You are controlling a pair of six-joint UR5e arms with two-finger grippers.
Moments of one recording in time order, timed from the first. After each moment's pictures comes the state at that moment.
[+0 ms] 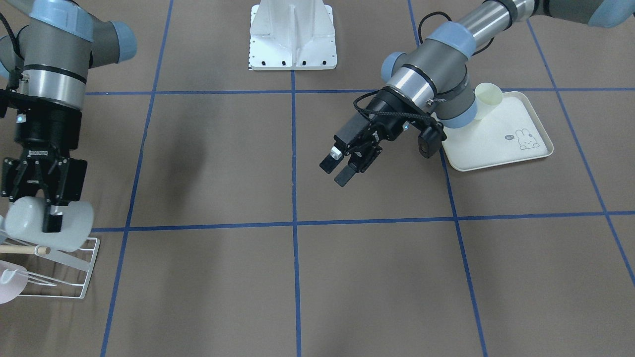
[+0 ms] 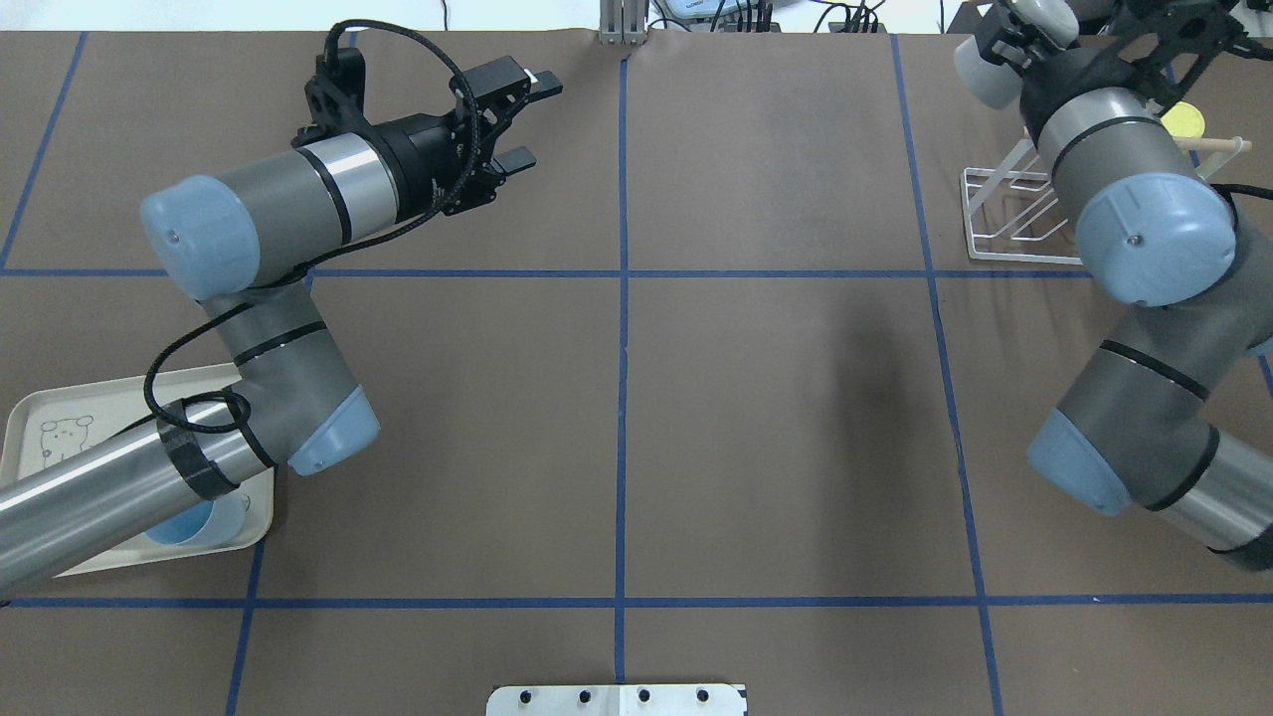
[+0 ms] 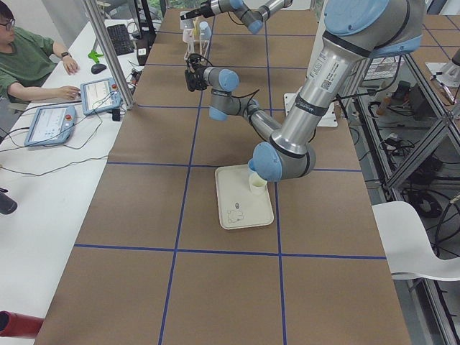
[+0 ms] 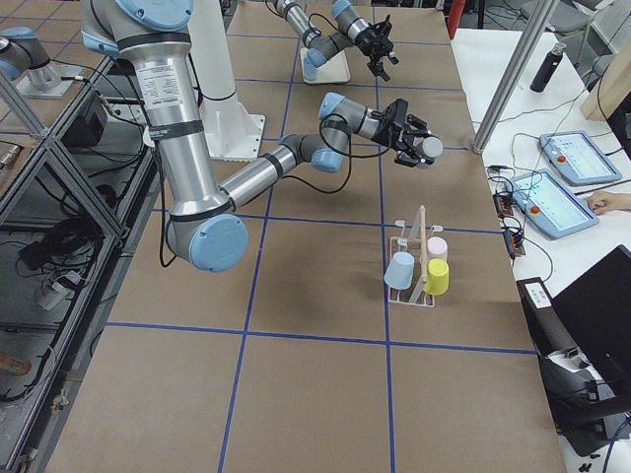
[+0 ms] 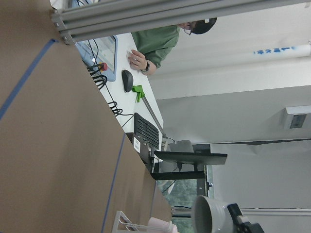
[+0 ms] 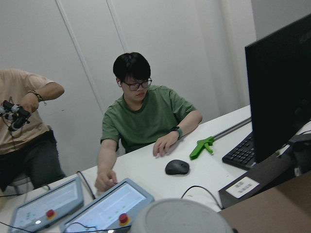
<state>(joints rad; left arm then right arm) -0.71 -2.16 -1.48 -2.85 -1.57 -1.92 0.79 -1.36 1.86 -0.95 0.92 1.35</state>
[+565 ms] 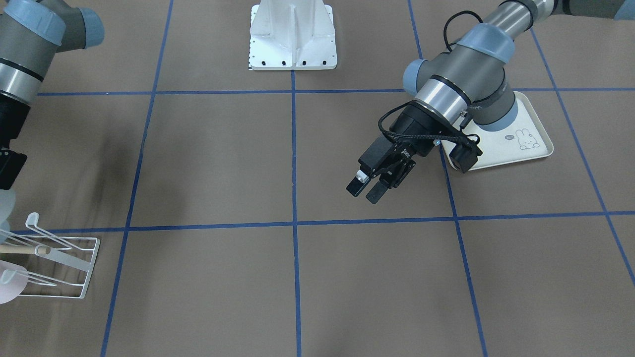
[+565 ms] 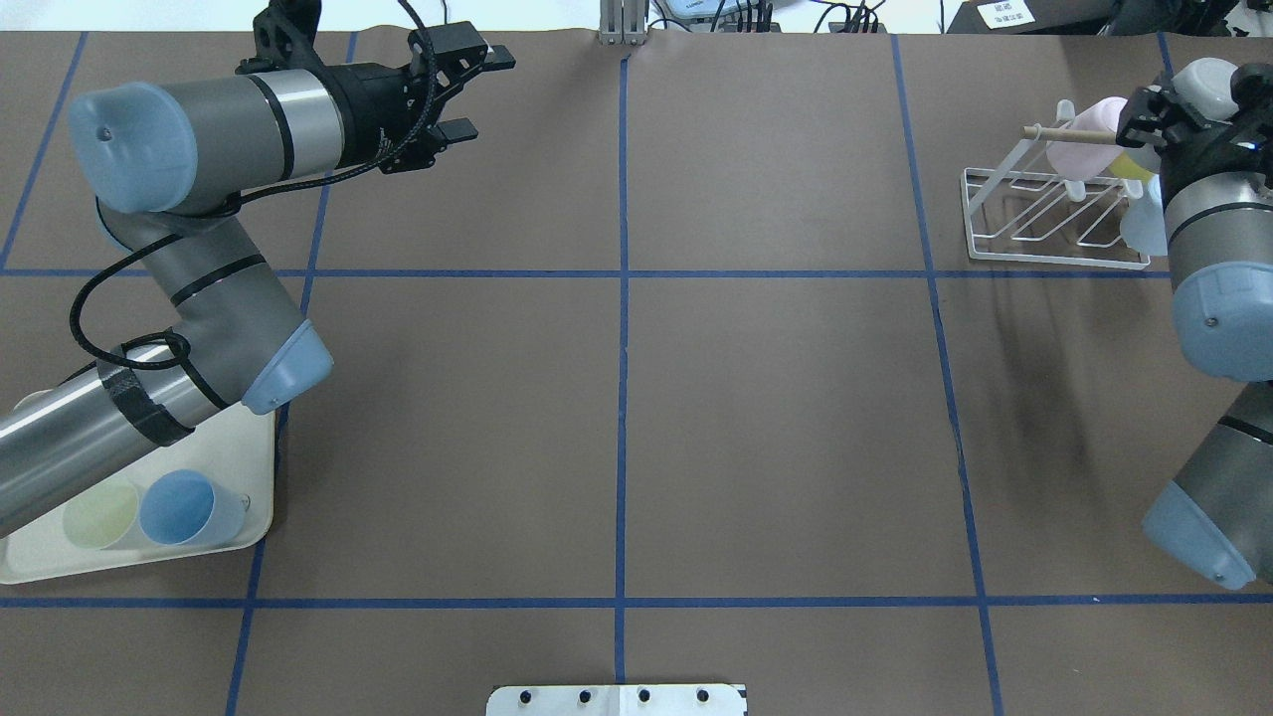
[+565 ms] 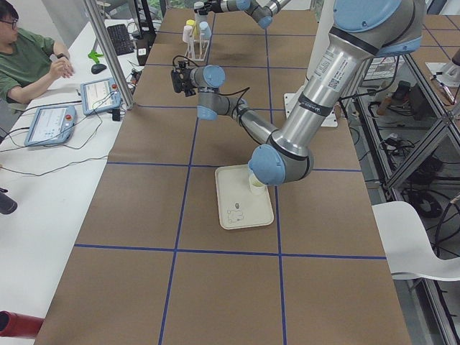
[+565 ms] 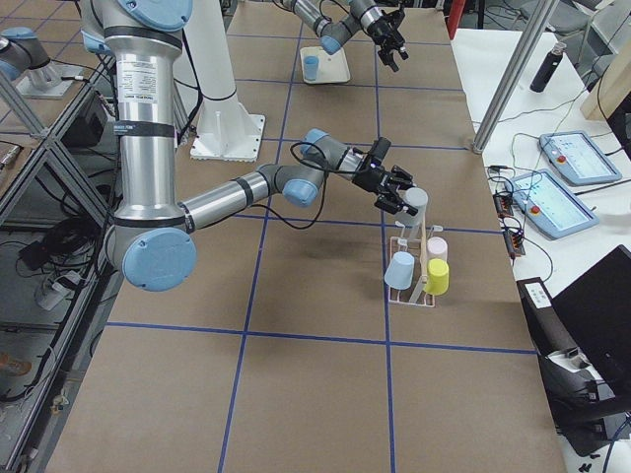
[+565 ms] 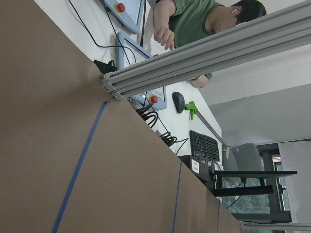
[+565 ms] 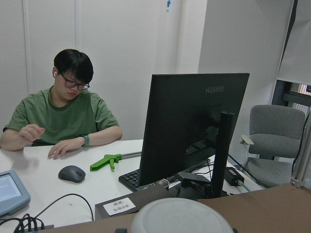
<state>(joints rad) -0.80 -2.14 -1.51 -2.73 -1.71 -1.85 0.79 -1.58 1.87 -0.99 0.80 1.22</state>
